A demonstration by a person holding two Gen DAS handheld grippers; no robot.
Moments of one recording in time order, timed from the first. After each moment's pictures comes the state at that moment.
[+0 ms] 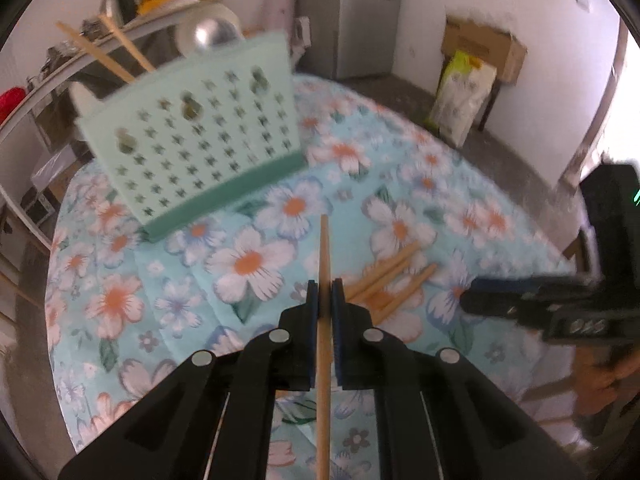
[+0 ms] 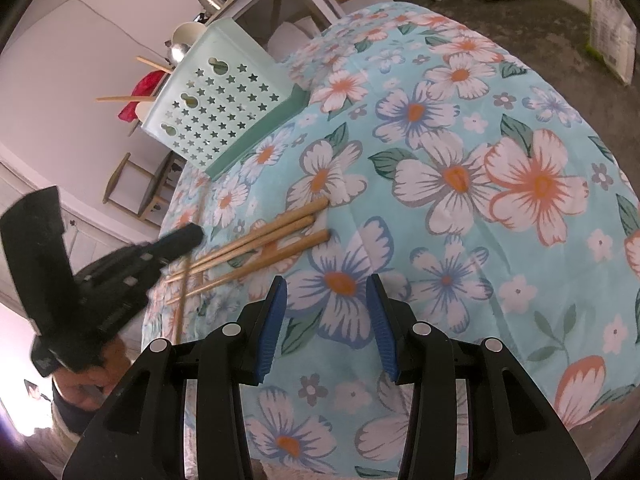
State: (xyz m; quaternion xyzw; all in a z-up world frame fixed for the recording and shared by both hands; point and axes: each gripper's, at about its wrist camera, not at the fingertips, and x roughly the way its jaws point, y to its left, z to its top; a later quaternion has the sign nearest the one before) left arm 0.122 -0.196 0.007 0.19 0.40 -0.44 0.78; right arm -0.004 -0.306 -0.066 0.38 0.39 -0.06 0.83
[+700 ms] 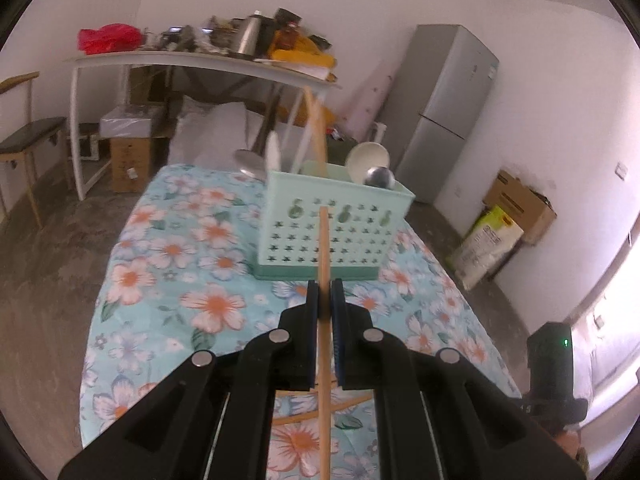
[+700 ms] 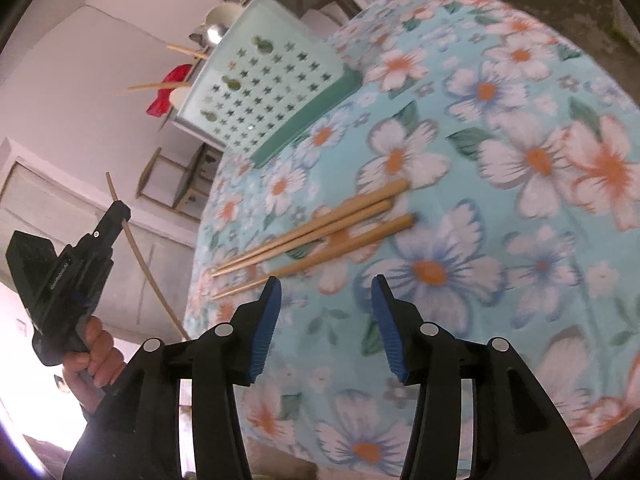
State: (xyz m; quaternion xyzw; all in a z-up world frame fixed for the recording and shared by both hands) left arm 0.155 -0.069 0.067 -0.05 0.34 -0.36 0.87; right arm 0.022 -0.278 -0.063 0.42 0.40 0.01 0.82
